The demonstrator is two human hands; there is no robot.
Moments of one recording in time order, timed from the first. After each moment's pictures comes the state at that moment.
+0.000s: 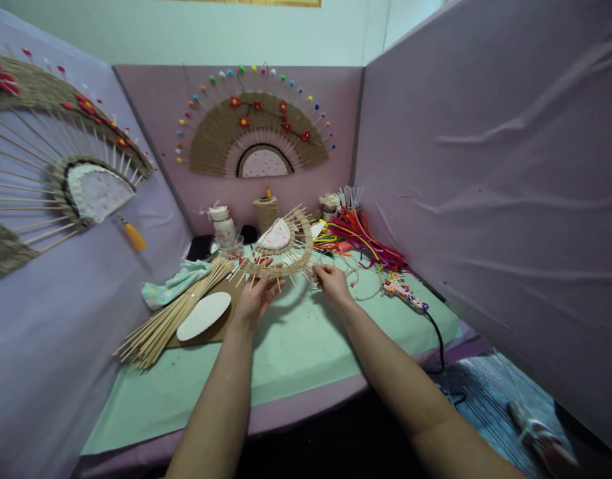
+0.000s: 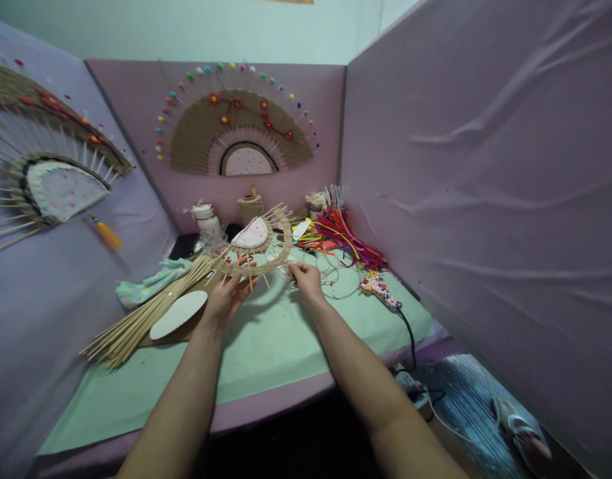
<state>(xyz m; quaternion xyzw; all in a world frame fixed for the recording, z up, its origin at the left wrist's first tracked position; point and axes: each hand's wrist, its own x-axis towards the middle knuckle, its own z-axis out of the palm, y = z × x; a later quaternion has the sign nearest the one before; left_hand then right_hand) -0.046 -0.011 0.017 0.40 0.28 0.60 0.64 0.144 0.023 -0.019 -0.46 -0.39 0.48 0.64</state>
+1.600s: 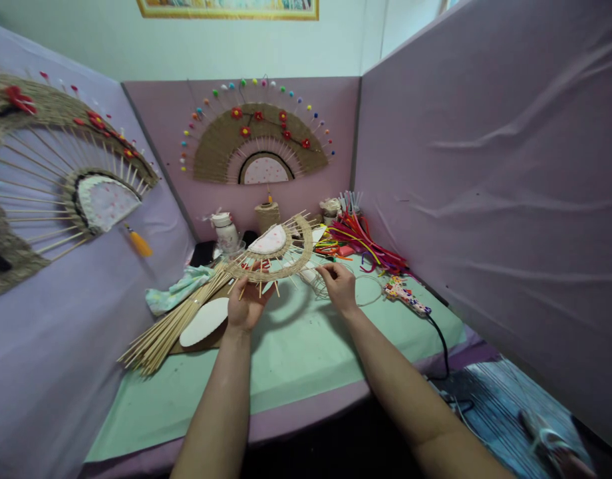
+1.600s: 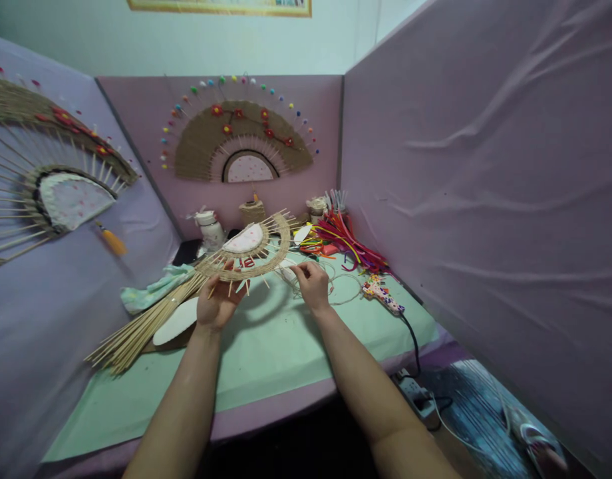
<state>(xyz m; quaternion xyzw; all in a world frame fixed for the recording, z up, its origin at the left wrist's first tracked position) -0.065 -0.010 0.025 0.31 0.20 0.64 0.68 0.157 0.009 -0.009 -0.48 -0.57 0.10 0.66</state>
